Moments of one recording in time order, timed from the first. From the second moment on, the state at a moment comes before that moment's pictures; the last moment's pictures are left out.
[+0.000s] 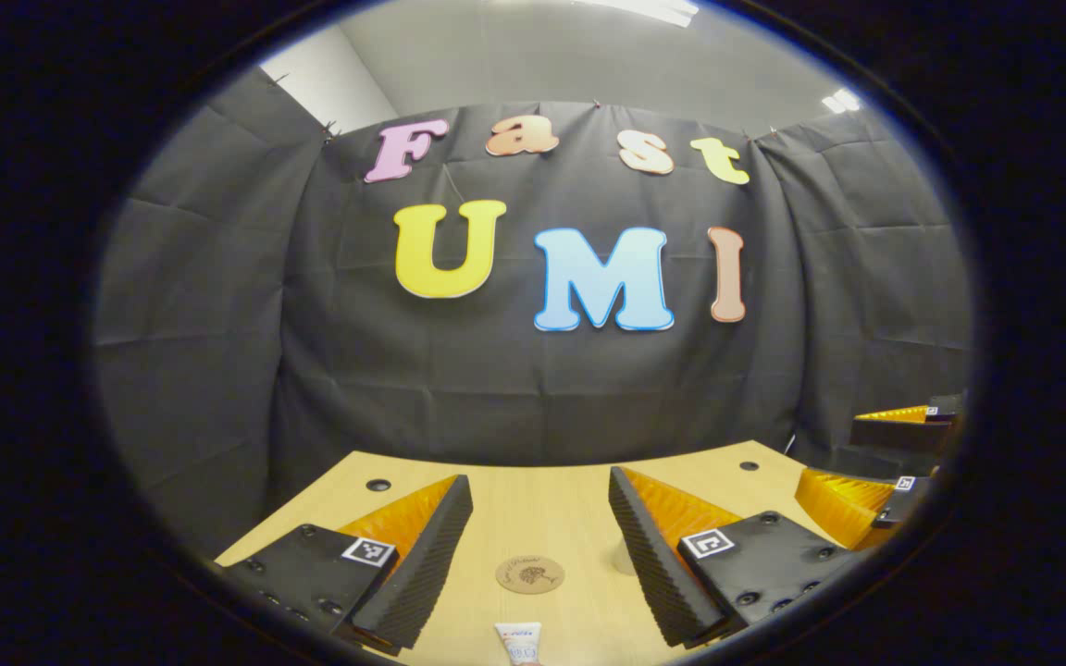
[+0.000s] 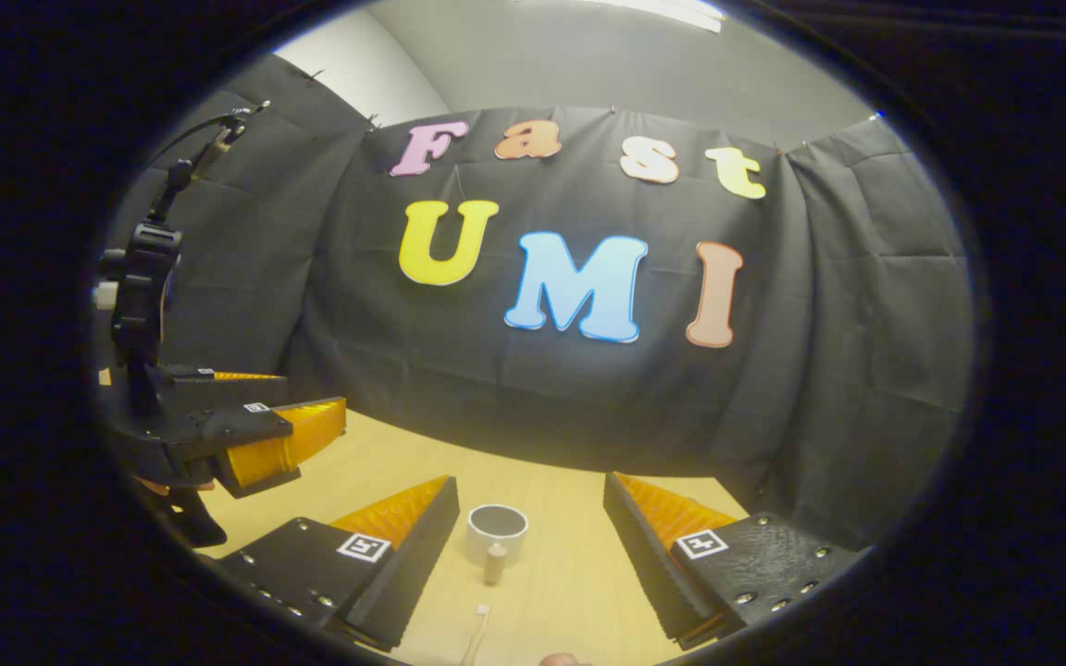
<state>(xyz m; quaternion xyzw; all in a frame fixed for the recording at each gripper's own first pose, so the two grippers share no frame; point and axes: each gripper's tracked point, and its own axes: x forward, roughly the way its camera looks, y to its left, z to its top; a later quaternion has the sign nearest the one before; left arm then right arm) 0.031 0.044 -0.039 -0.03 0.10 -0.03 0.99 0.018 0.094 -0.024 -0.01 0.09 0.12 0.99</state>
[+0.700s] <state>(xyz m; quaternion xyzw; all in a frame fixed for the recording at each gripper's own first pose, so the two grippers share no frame) 0.018 0.048 -0.174 -0.02 0.30 -0.04 0.95 0.007 0.104 -0.155 0.03 0.34 0.12 0.93</state>
